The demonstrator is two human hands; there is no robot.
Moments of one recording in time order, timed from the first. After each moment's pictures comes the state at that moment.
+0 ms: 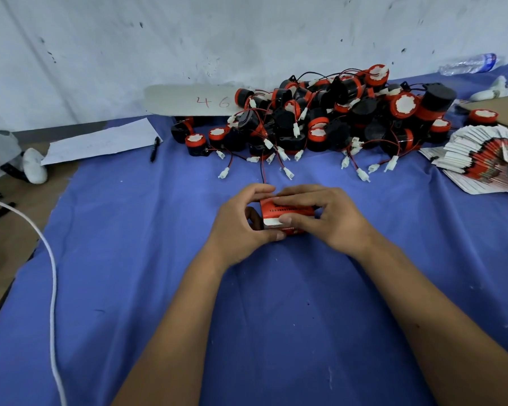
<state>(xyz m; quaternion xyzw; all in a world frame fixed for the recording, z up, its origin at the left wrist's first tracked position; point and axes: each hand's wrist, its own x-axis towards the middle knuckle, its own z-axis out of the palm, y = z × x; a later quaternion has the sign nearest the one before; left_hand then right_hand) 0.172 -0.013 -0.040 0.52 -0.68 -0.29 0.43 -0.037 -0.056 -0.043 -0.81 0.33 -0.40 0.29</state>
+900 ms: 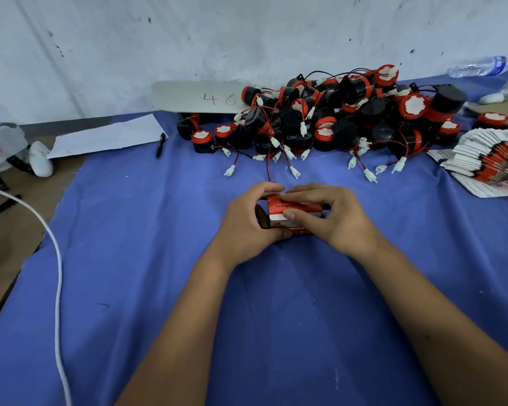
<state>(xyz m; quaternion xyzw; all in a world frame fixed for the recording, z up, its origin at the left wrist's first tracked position) 0.168 -0.010 -0.039 0.52 -0.68 -0.30 0.43 -0.028 -0.043 -0.038 -0.76 0.37 -0.42 0.33</state>
